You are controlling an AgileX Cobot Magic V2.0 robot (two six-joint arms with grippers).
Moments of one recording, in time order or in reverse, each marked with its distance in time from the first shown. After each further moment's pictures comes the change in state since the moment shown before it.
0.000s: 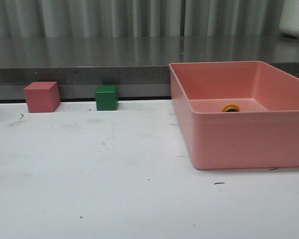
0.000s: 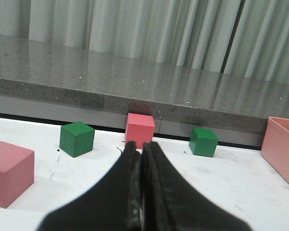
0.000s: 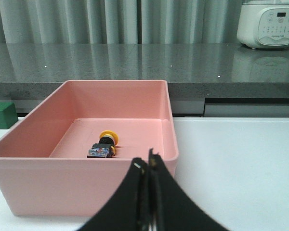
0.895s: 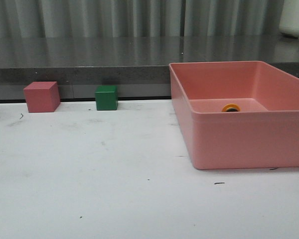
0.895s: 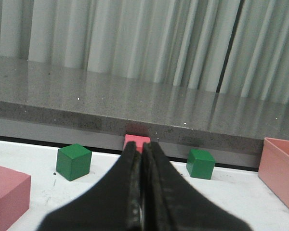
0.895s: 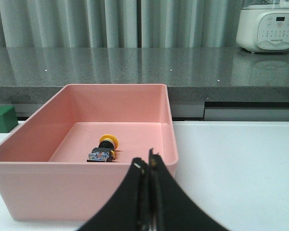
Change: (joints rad) left arm 0.000 0.000 -0.003 0.000 -0.080 0.000; right arm 0.000 0.000 -0.002 0.000 -0.008 0.000
